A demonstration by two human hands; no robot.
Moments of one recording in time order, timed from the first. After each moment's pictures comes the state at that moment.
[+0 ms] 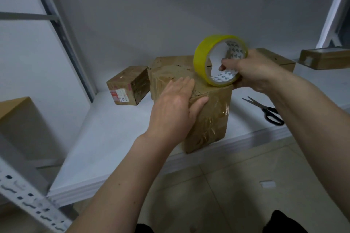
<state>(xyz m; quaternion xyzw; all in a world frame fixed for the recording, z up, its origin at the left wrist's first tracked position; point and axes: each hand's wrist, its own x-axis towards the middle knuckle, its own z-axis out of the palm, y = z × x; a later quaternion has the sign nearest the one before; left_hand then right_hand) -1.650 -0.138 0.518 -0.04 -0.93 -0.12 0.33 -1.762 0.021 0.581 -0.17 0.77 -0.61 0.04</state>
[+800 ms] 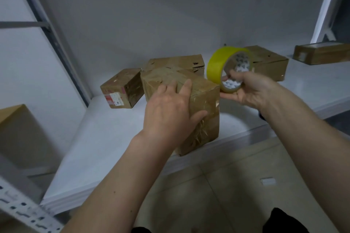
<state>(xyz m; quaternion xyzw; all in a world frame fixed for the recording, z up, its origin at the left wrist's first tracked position) -1.642 -0.116 0.538 0.04 -0.97 0.07 0.23 -1.778 0.042 0.544 -0.02 0.55 -0.81 0.21</state>
